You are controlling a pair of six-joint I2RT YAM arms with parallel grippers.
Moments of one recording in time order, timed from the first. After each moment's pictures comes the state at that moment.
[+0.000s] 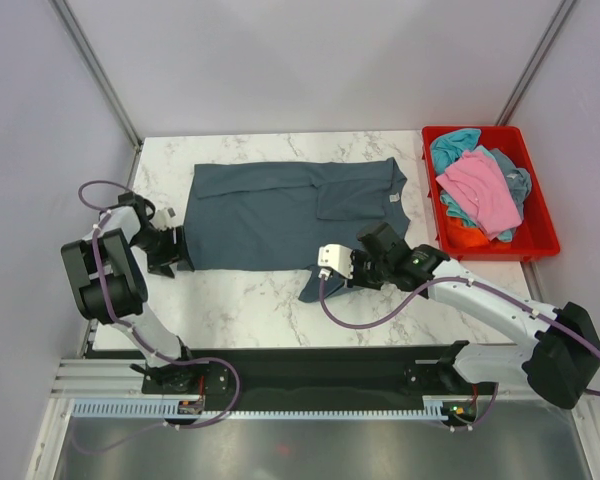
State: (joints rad) left arm 0.34 1.74 1.10 -0.86 0.30 0.16; right arm 0.76 1.22 0.86 -0.55 -0.15 -0.70
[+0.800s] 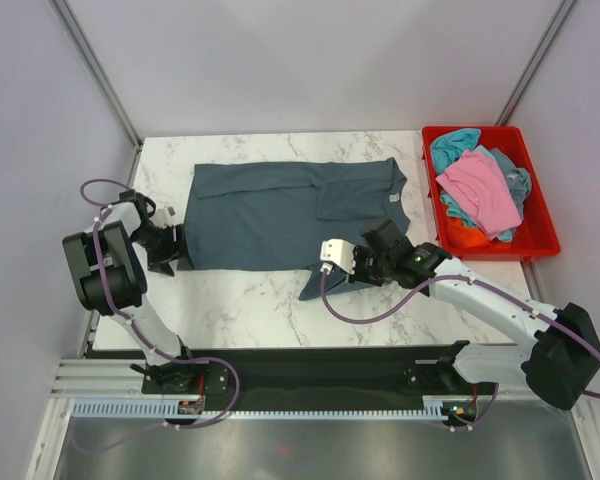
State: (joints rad) left arm 0.34 1.82 1.16 -0.87 0.29 0.15; right arm 0.73 1.22 0.86 -0.53 -0.15 -0.70
